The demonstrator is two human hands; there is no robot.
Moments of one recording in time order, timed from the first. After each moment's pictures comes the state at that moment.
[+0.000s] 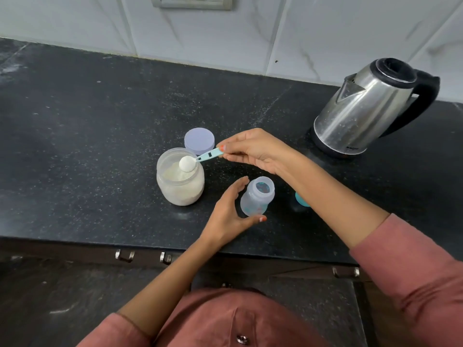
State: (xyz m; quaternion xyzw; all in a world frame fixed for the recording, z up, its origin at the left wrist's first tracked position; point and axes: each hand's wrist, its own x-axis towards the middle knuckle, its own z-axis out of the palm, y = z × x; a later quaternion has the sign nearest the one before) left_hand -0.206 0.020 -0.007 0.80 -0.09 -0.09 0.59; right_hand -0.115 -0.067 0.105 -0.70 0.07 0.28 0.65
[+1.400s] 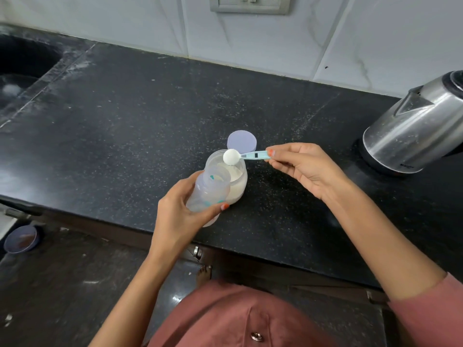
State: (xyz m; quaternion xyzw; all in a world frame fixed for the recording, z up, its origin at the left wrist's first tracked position) left_hand -0.243 0.138 0.054 0.82 0.08 0.10 0.55; right_hand -0.140 -0.058 0.111 -0.68 0.11 0.21 0.69
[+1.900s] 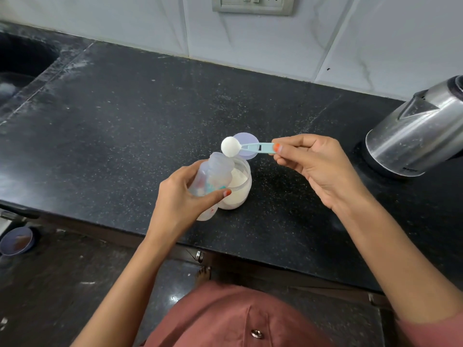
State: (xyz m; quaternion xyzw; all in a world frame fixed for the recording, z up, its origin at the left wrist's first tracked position) left_hand -0.218 0.153 0.073 0.86 0.07 0.06 0.50; right_hand -0.157 -0.047 0.136 -0.70 0.02 0.12 0.70
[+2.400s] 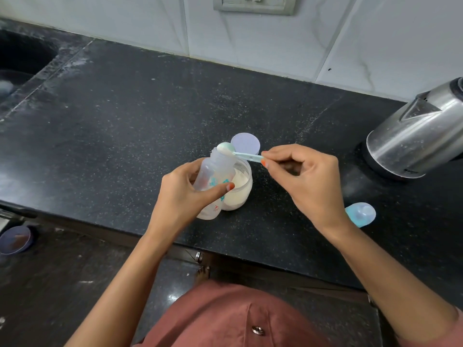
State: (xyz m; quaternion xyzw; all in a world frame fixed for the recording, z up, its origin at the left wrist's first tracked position) left_hand -0.210 0.151 0.086 0.85 0.06 0.04 0.53; right_hand -0.178 -0.032 0.118 -0.81 -0.18 -0.11 0.55
